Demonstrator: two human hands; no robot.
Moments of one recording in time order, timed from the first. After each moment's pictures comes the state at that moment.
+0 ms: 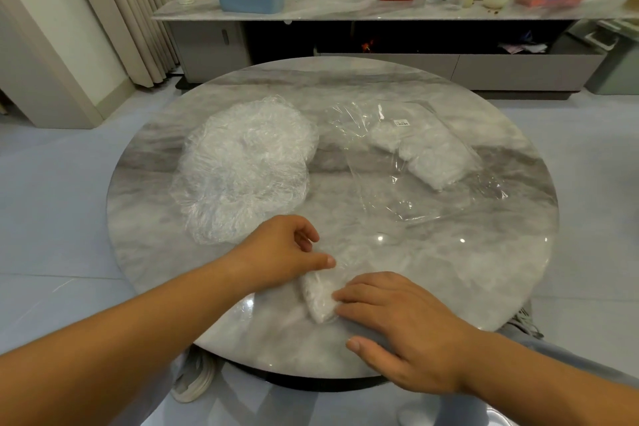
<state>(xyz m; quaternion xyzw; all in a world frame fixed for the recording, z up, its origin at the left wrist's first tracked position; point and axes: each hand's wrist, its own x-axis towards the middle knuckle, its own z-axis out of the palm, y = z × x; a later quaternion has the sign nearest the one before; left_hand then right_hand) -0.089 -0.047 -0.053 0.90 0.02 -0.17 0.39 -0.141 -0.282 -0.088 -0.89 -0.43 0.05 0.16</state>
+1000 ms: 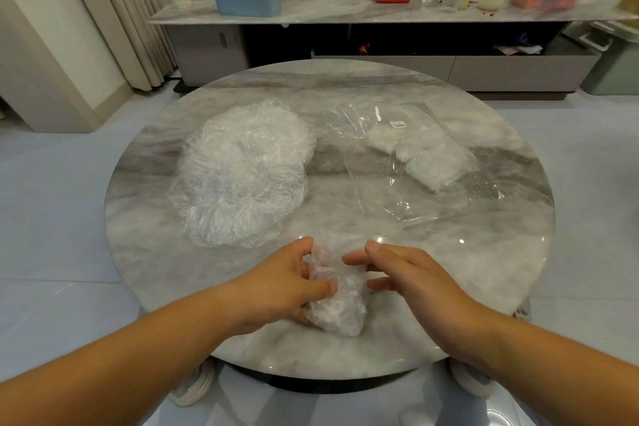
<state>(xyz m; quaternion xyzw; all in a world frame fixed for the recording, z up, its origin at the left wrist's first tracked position) -0.120 -0.056 -0.060 0.72 0.03 -0.31 0.62 -0.129 -0.266 -0.050 -0.73 -0.04 0.20 0.65</state>
